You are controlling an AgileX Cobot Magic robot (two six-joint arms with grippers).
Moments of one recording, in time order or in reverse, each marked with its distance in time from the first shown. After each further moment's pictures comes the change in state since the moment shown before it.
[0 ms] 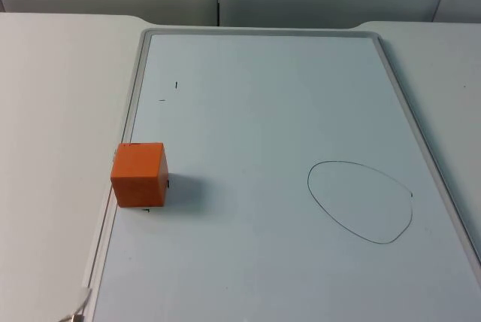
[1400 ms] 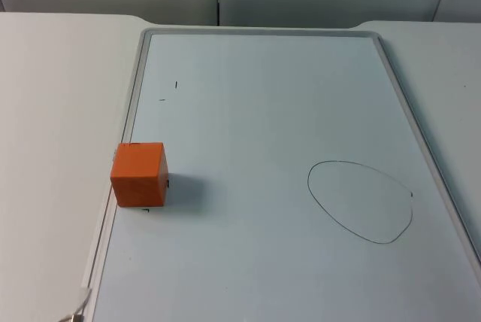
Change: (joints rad) right arm 0.277 1.484 -1.097 0.734 -0.204 -0.786; left arm 0.000 0.000 0.000 -0.001 0.000 0.002
